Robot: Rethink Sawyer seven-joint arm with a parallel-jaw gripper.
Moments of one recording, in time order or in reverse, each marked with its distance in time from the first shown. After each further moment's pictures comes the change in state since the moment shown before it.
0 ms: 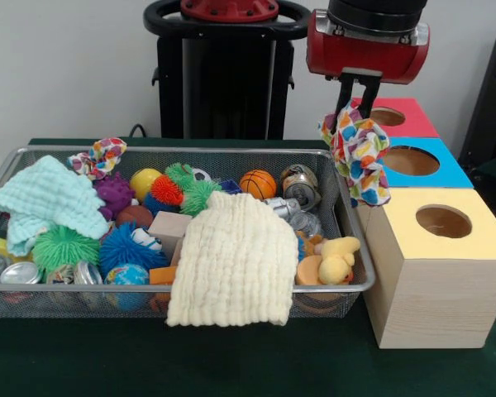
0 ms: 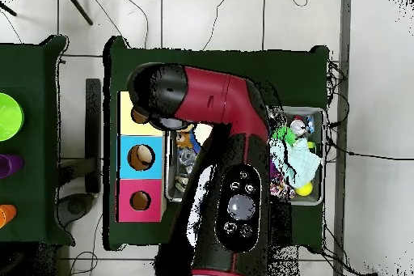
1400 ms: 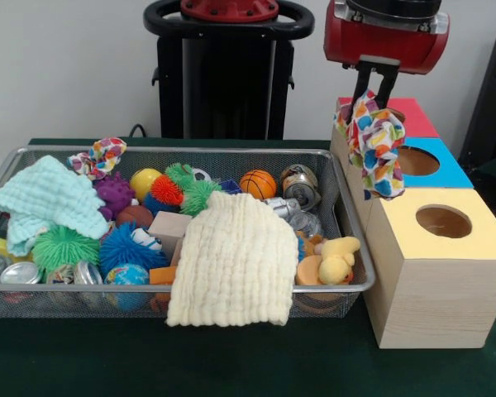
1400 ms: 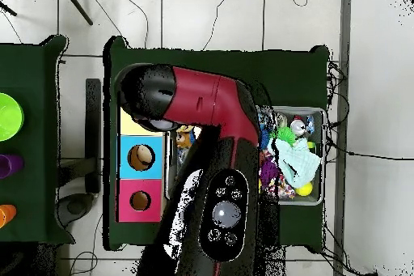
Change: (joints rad) arm 0.046 0.001 -0.048 -0.005 0.036 0.002 0.051
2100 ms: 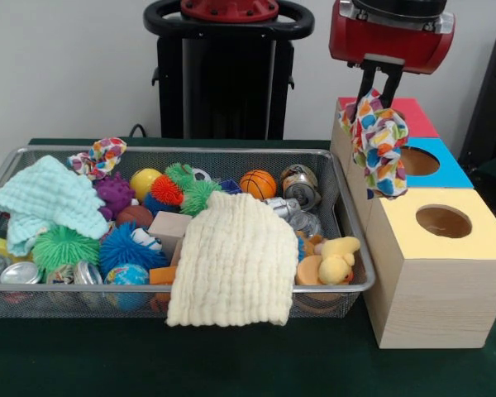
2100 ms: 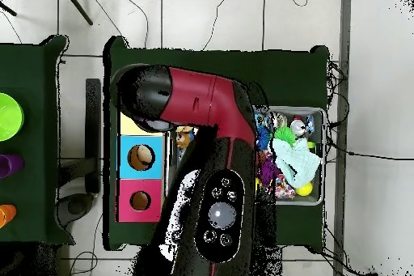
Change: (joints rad) arm 0.009 0.000 -0.003 0.000 0.000 0.000 0.031
